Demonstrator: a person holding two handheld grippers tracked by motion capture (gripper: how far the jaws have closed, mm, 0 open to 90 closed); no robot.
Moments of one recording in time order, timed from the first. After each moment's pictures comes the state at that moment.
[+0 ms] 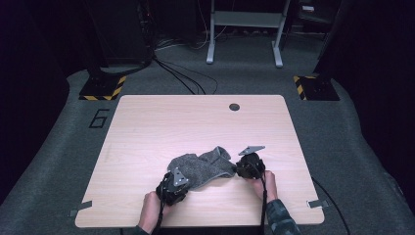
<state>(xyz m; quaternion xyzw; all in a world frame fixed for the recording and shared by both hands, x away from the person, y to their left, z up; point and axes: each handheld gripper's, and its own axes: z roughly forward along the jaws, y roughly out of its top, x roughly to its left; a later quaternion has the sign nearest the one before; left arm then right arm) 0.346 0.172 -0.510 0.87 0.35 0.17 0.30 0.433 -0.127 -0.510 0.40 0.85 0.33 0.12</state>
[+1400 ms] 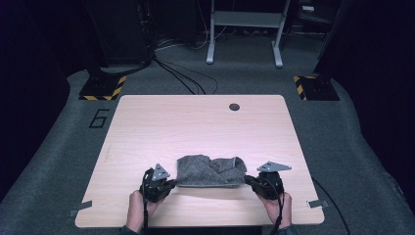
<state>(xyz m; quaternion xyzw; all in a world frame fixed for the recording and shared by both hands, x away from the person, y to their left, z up) 0.346 0.217 -0.490 0.84 0.39 0.14 0.35 0.345 -0.156 -0.468 0.46 0.79 0.39 0.13</state>
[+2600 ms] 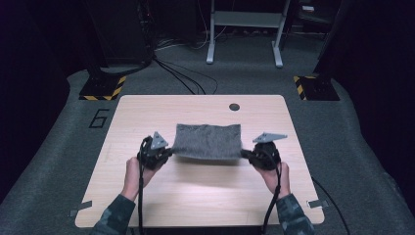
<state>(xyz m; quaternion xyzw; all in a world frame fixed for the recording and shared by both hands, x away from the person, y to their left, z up) 0.398 0.225 -0.449 0.85 0.36 0.19 0.34 0.402 -0.147 -0.429 0.41 0.81 0.39 0.13</state>
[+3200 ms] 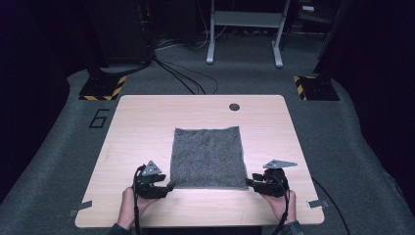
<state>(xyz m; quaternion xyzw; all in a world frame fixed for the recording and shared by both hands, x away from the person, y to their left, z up) 0.356 0.246 -0.480 0.84 0.39 0.12 0.36 0.361 -0.180 -0.476 0.46 0.78 0.40 0.09</state>
